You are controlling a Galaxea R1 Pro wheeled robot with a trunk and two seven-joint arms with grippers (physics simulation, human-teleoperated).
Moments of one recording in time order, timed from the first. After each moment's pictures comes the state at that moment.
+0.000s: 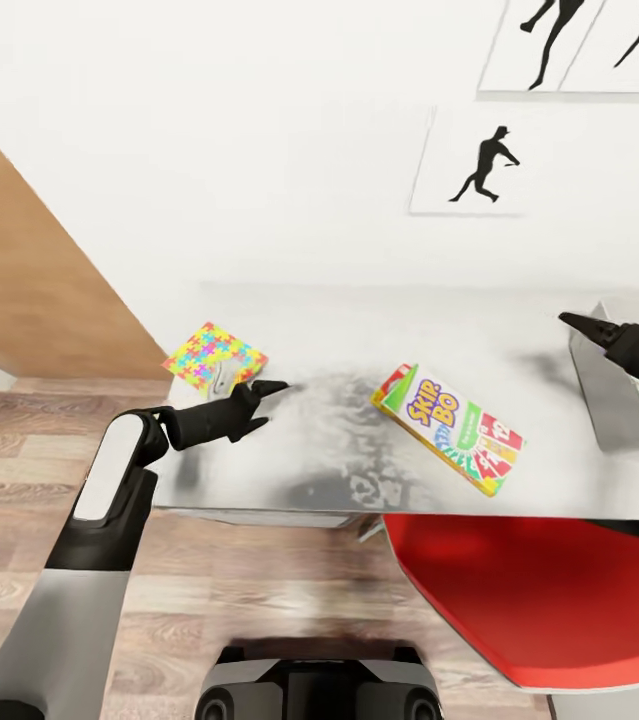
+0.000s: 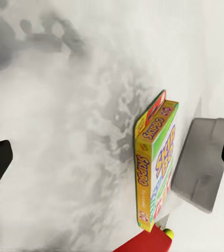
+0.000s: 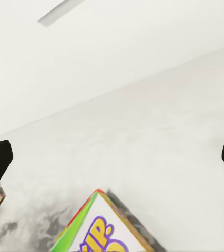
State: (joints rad) left arm -0.77 0.00 -0.03 -1.42 1.51 0.93 0.48; right arm -0.81 -0.40 -0.47 -1.61 -0.67 1.04 0.44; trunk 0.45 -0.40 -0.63
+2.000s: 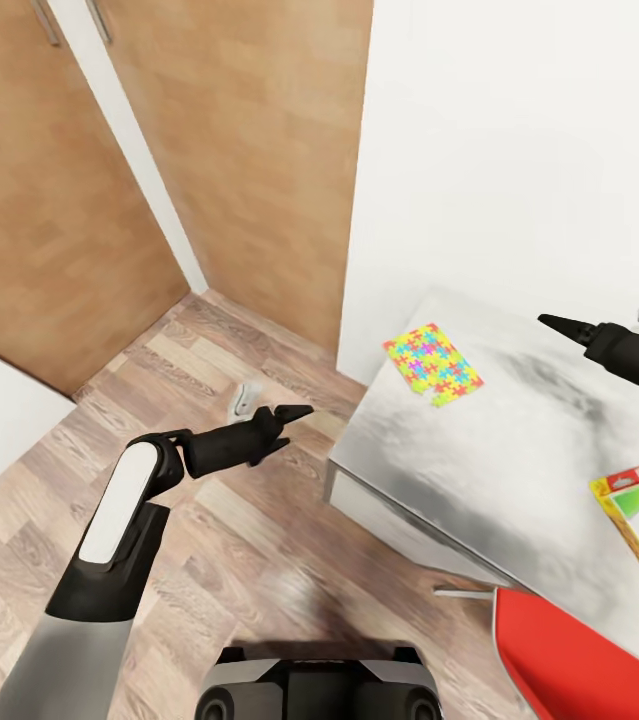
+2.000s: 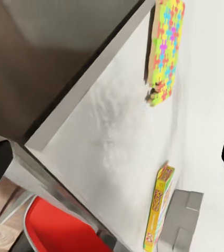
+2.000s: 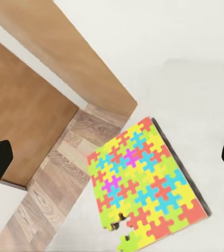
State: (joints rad) left arm -0.65 -0.02 -0.13 -1.56 1.51 0.93 0.48; right arm -0.82 -0.40 -0.40 -1.61 -0.67 1.04 0.43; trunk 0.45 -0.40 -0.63
